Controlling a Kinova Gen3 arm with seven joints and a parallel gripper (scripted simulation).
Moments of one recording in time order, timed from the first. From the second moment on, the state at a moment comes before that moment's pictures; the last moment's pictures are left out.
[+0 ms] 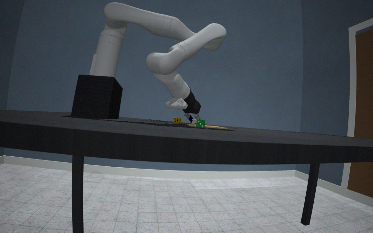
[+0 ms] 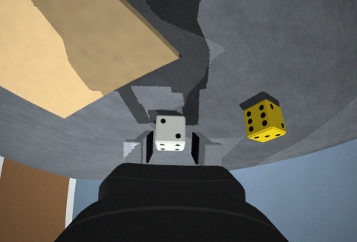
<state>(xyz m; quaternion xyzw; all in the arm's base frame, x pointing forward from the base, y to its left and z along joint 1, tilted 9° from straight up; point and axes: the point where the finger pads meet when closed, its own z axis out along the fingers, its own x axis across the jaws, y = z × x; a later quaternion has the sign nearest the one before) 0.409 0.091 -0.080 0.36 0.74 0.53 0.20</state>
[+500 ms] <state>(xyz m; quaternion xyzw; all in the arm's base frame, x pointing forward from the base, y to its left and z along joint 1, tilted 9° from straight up) 0.382 0.066 -0.066 0.36 0.74 0.53 0.20</state>
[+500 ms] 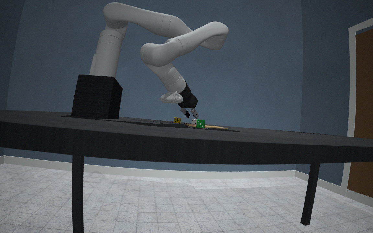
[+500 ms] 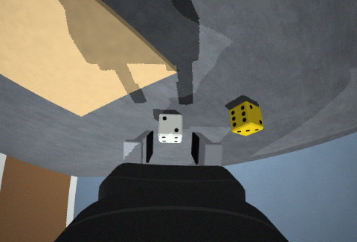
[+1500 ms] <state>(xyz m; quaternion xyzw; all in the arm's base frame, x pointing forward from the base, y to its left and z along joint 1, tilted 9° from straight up) 0.376 0.053 -0.010 0.36 0.74 0.53 0.20</state>
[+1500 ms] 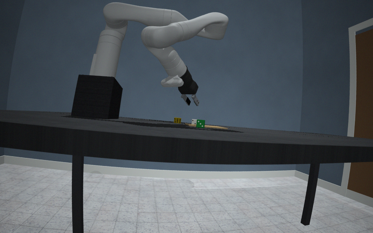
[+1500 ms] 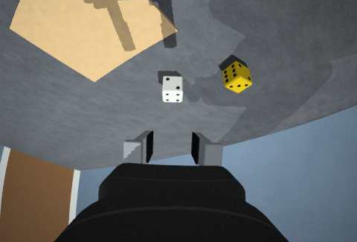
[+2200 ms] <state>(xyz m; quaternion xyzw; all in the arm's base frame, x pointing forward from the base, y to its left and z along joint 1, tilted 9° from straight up) 0.376 0.051 -0.011 0.37 0.75 0.51 0.18</state>
